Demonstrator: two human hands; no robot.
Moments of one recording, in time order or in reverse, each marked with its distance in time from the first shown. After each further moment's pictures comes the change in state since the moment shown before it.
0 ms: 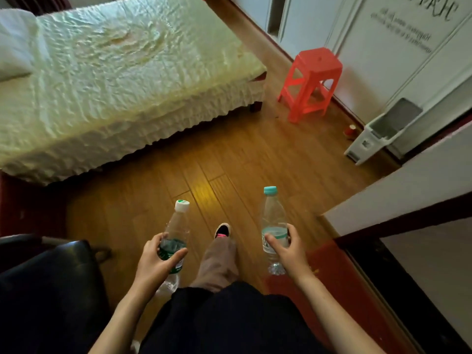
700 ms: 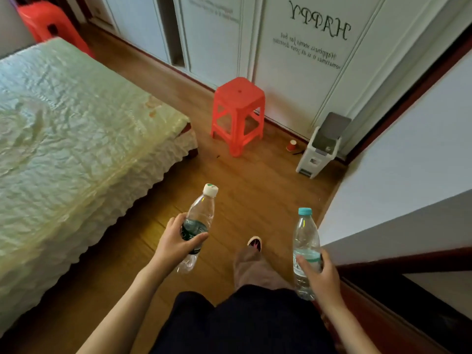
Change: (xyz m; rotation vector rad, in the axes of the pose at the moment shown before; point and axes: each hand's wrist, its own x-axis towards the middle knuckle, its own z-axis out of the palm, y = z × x) left_hand 0.406 0.351 0.121 0.192 -0.433 0.444; right_hand 0.272 -0.117 -0.103 0.101 0.573 0.154
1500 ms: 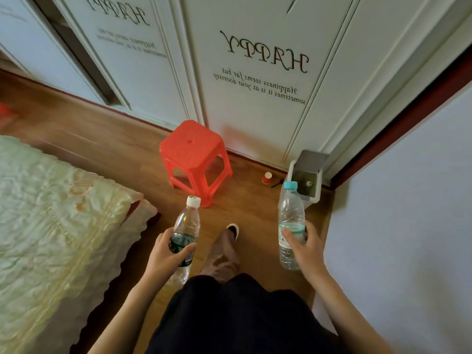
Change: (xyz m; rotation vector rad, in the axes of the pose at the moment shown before) left_hand 0.464 0.179 0.072 0.121 -0.153 -0.016; right_hand 0.464 -0.196 -0.006 0.133 0.121 0.081
